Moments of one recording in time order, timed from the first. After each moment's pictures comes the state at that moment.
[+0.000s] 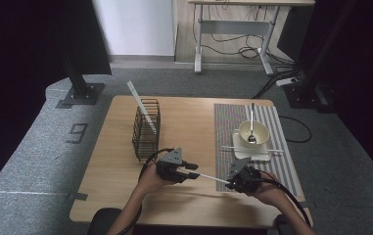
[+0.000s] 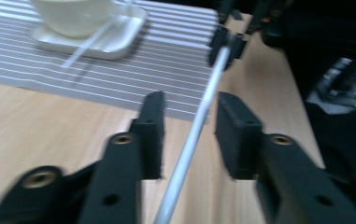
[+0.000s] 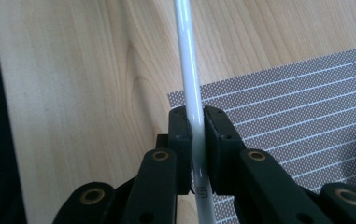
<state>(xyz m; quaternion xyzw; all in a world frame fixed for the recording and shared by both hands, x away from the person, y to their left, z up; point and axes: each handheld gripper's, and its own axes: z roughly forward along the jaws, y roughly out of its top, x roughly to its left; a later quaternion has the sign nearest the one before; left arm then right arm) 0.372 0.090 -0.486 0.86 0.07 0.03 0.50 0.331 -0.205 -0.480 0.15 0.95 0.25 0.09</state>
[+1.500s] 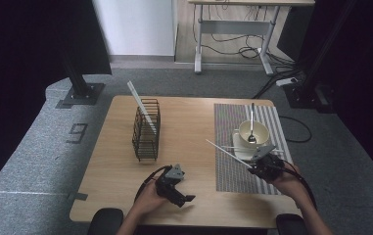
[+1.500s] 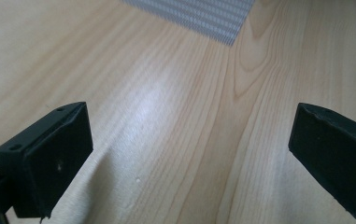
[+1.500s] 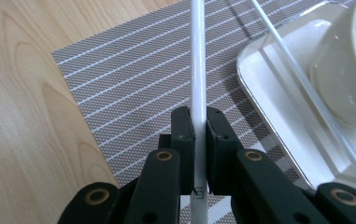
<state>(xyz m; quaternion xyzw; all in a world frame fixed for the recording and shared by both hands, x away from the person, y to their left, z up) 0.338 0.084 -0.542 0.90 0.19 0.03 0.40 0.360 -0.273 -0.469 0.26 0.92 0.23 0.15</state>
